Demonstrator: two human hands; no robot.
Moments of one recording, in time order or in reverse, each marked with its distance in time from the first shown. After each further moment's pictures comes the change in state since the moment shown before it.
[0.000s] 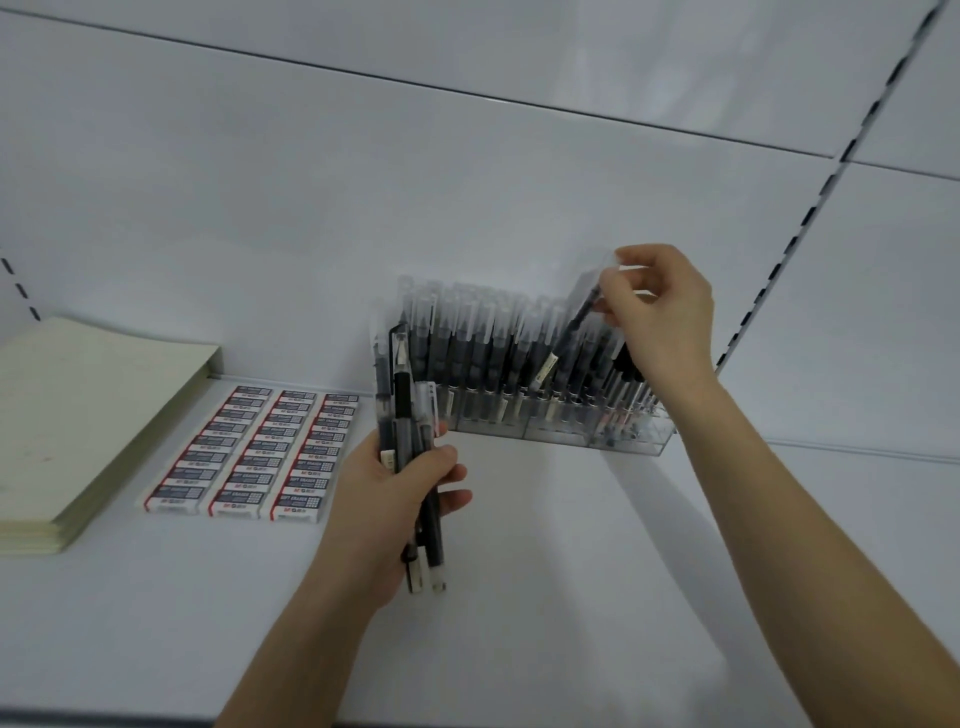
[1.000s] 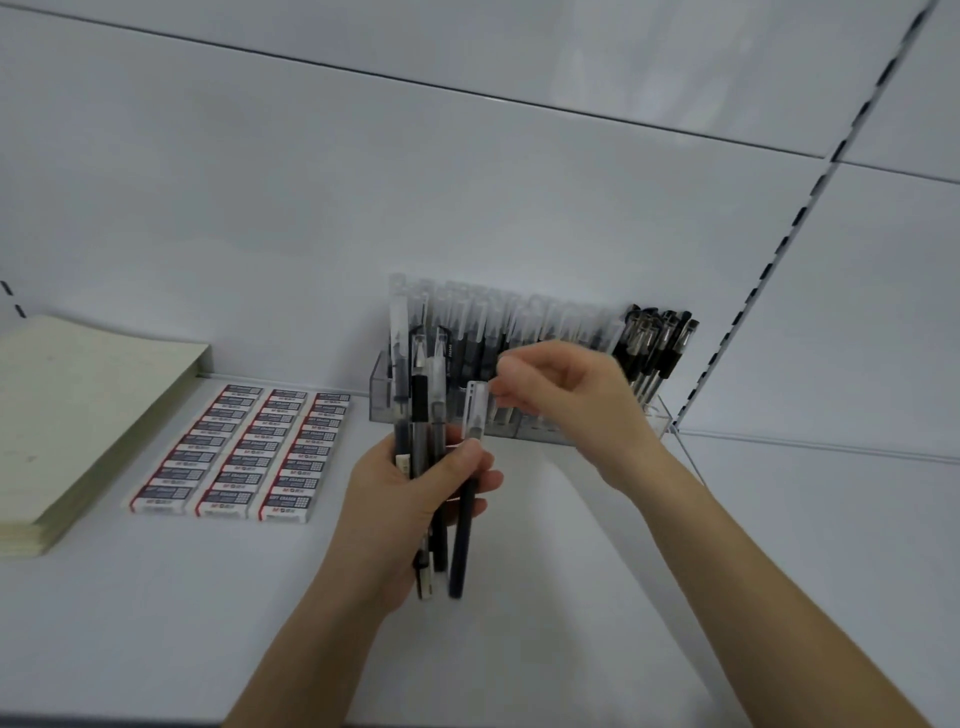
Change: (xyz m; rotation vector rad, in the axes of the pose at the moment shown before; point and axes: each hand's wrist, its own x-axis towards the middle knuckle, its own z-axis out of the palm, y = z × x) left_hand -0.006 -0.003 0.009 -0.012 -0.136 0.040; right_hand -0.060 -0.002 0.016 0.143 -0.494 0.084
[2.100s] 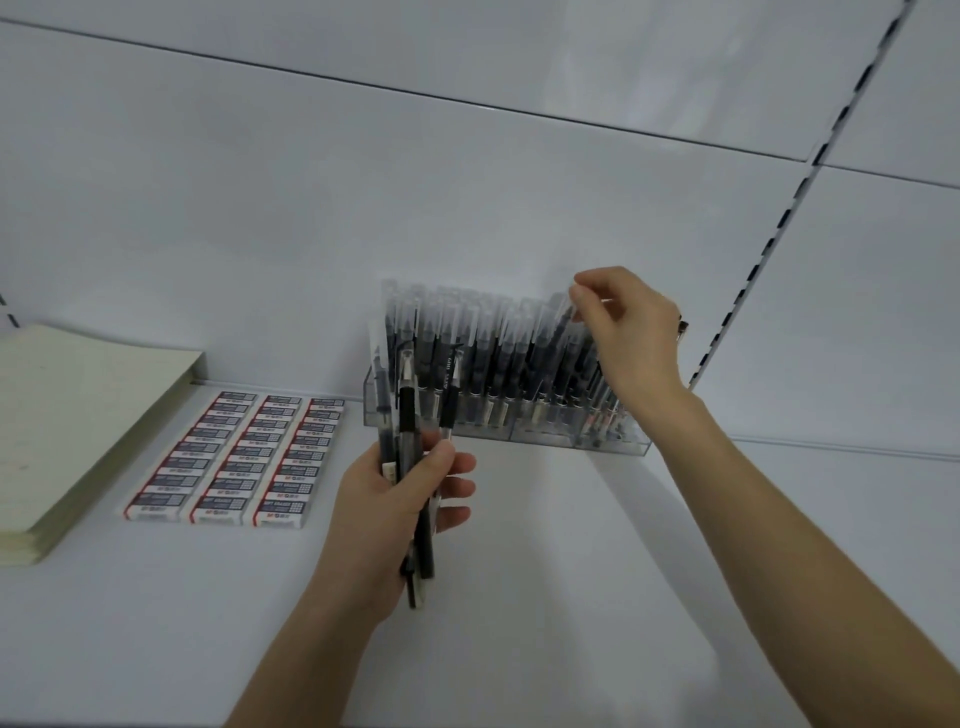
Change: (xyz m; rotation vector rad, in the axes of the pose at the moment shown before) left_hand 0.001 -0.004 -0.002 0.033 0.069 -0.009; right_hand 0.049 0.015 -0.044 -0.394 0.456 -0.234
